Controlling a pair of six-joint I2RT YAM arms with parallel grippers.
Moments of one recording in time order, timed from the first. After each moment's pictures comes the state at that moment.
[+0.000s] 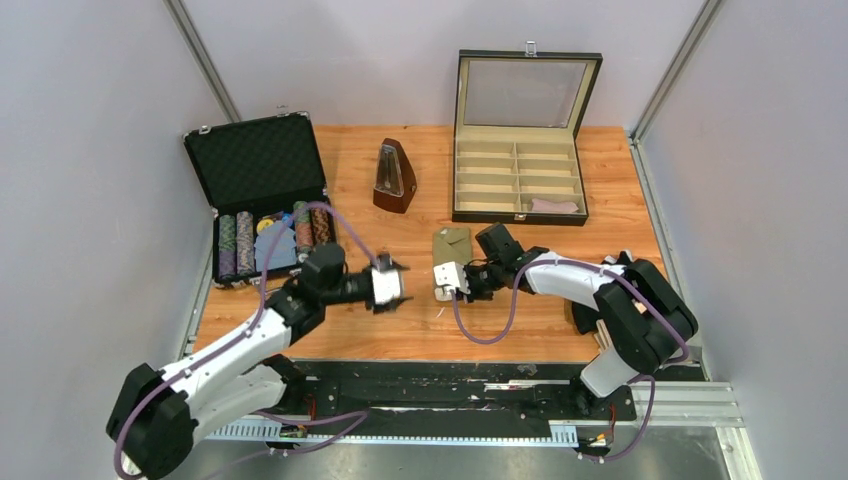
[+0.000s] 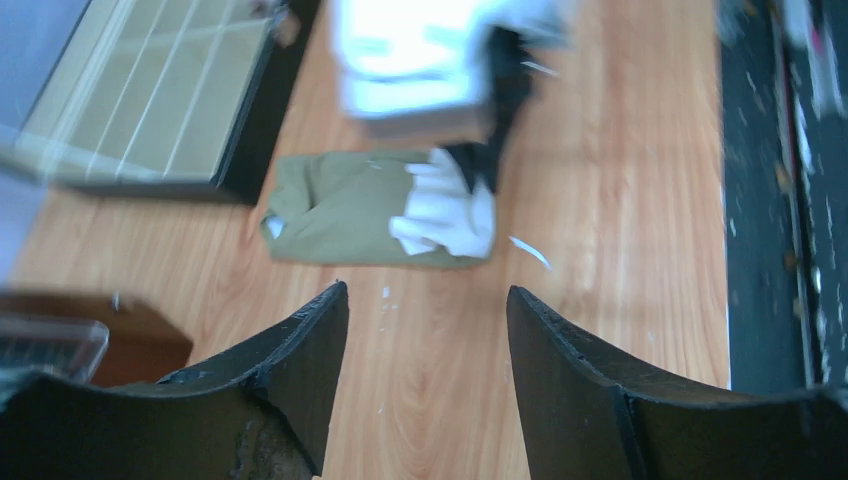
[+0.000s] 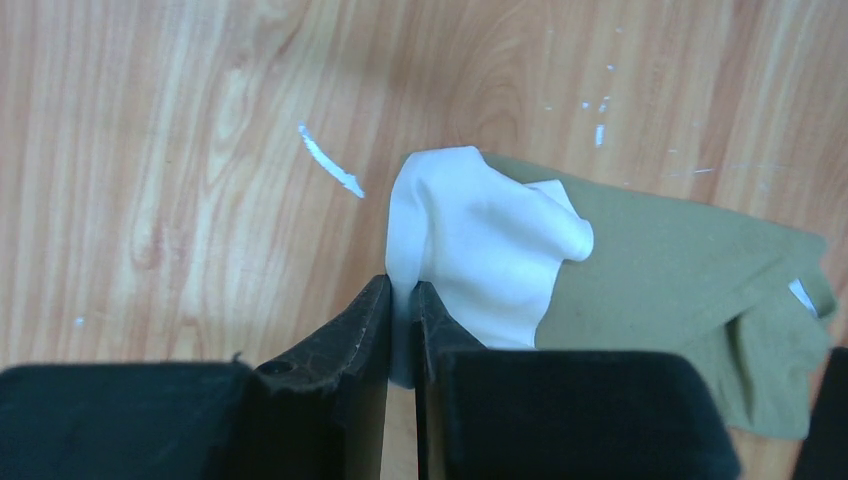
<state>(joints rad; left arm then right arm) -0.59 0.97 0.53 0.05 0.61 0.47 0.64 1.58 0.78 -0.20 -0.61 -1.06</state>
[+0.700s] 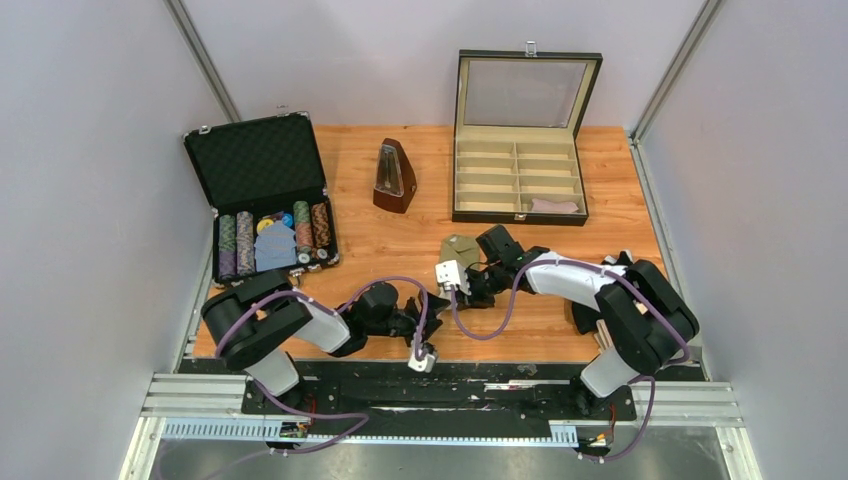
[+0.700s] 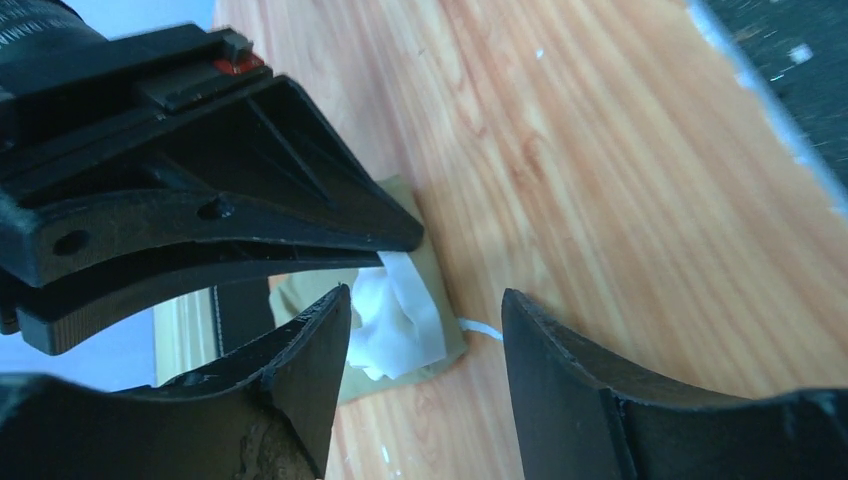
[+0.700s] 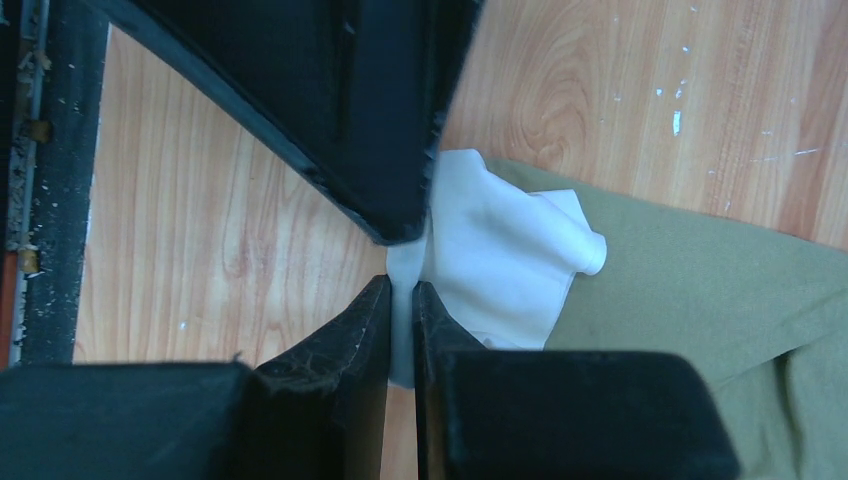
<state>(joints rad) -0.94 1.58 0.29 0.84 0.50 1.29 0.64 1.57 0.78 -0.28 -0.67 -0.94</state>
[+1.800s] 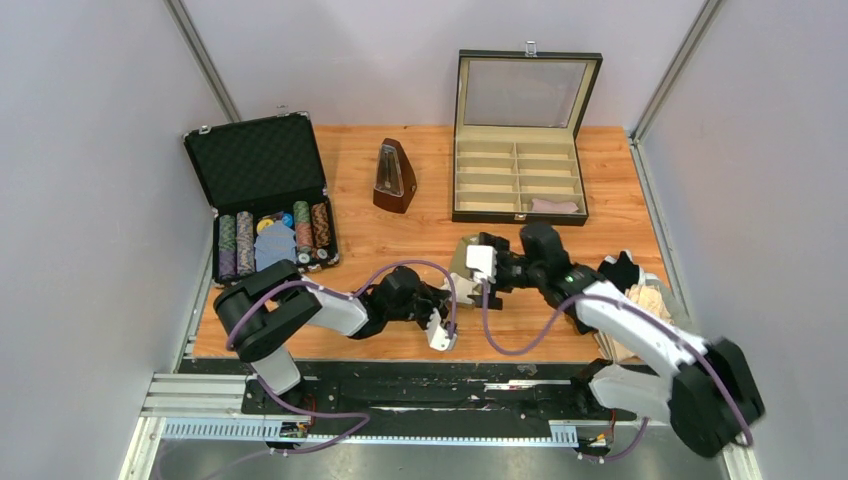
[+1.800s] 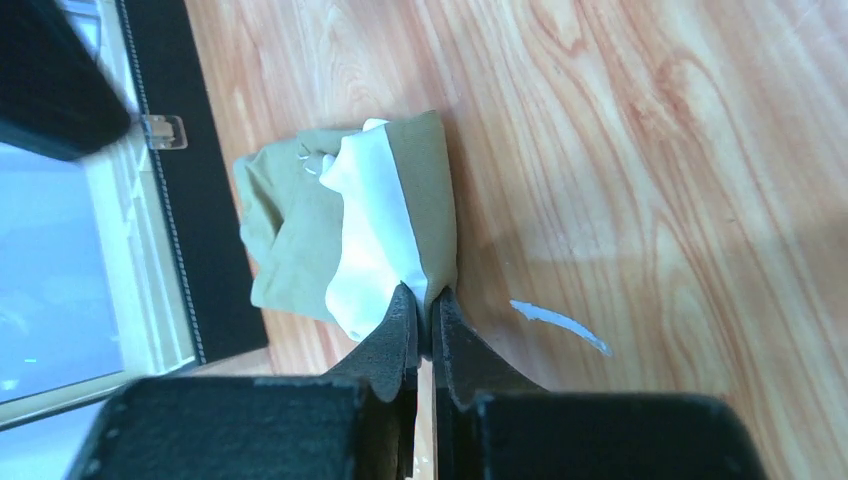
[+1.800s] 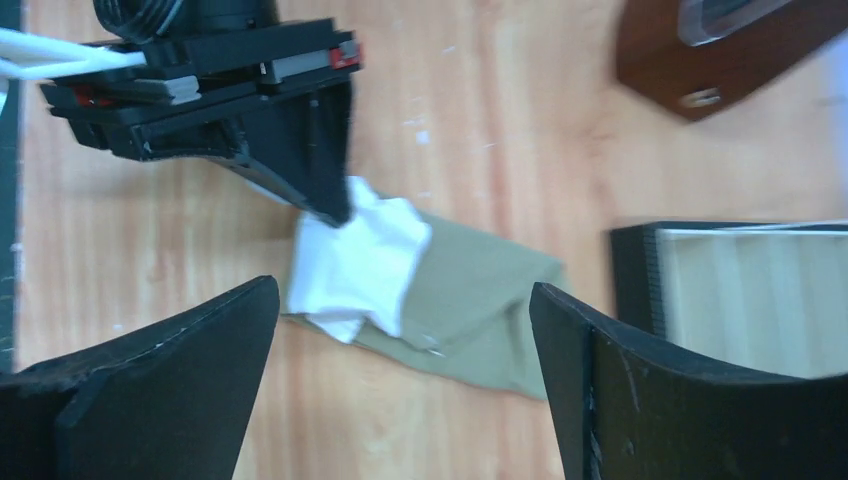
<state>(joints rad) -0.94 1.70 0.50 0.65 0.30 1.30 0.58 1.24 0.70 -0.19 -0.61 -0.83</state>
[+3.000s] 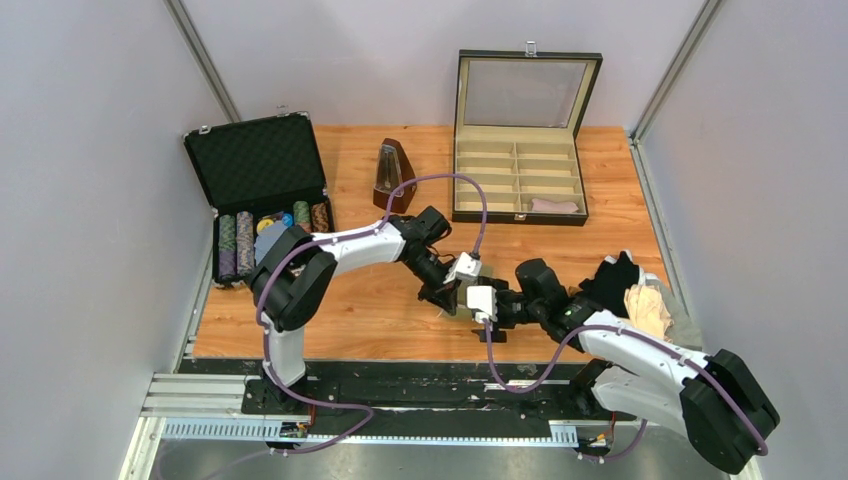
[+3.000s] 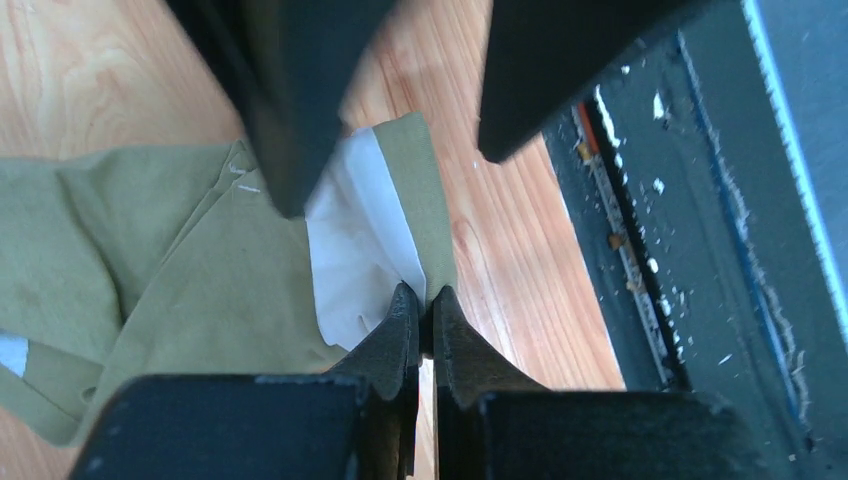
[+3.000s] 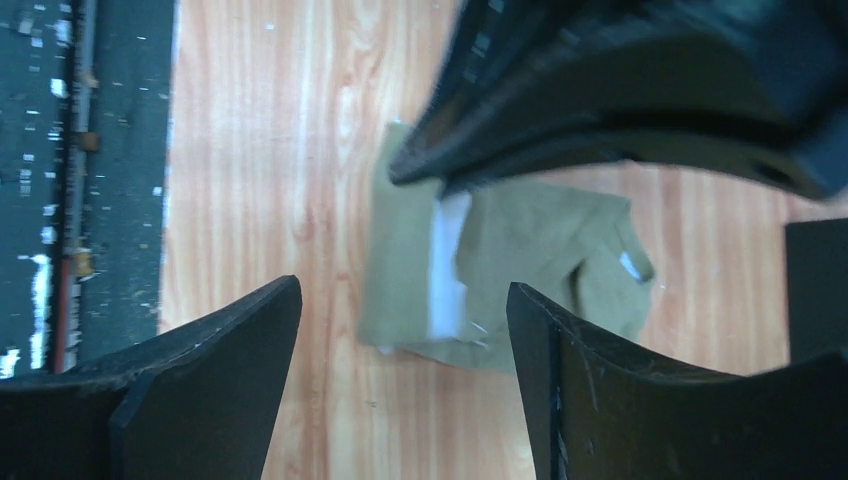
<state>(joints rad) -0.79 1.87 1.22 -0.62 0.91 0.92 0.69 1.01 0.38 -0.03 -0.54 -0.78</state>
